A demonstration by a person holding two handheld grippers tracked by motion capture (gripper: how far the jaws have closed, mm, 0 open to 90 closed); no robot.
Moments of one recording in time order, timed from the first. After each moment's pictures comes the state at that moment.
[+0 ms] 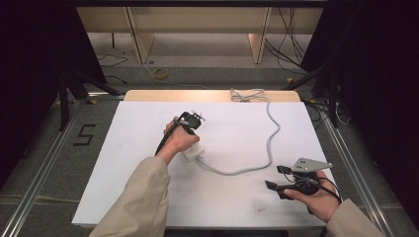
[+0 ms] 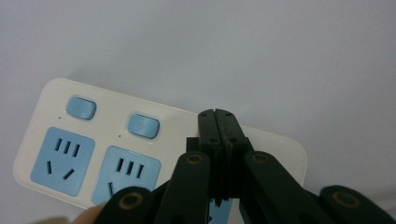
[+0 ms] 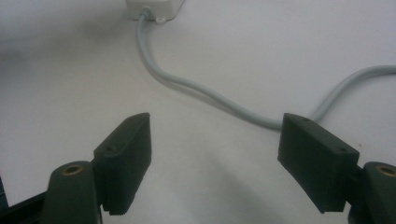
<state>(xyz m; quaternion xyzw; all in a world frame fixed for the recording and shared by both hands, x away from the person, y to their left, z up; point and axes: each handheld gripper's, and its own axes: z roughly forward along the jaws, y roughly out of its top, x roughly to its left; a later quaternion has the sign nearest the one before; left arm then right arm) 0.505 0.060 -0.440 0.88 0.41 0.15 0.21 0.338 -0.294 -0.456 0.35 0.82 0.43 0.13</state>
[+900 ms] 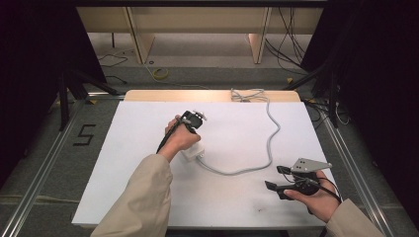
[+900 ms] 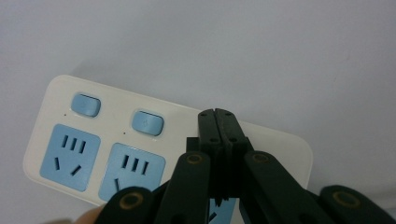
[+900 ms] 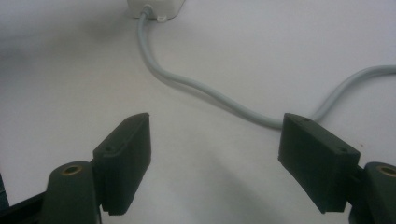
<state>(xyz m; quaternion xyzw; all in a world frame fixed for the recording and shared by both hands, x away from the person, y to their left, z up) 0.510 0.055 -0.437 0.89 0.40 0.15 0.17 0.338 -0.293 -0.456 0.34 0.82 0.43 0.13</state>
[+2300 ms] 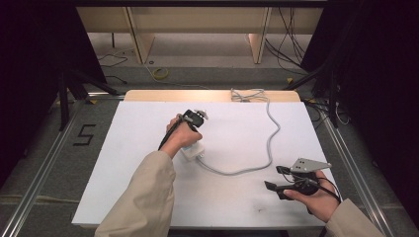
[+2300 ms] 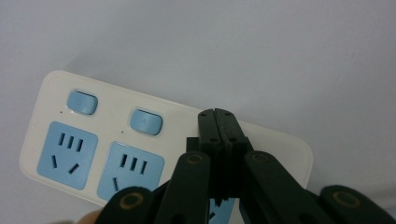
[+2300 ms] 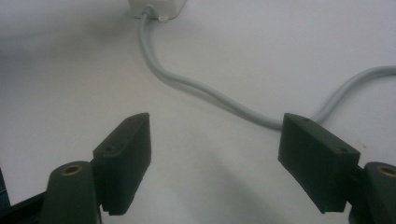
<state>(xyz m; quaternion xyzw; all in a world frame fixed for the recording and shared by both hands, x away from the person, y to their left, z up) 0.515 0.050 -0.436 0.89 0.41 0.14 0.15 0.338 -0.292 -0.456 0.34 0.83 0.43 0.13</state>
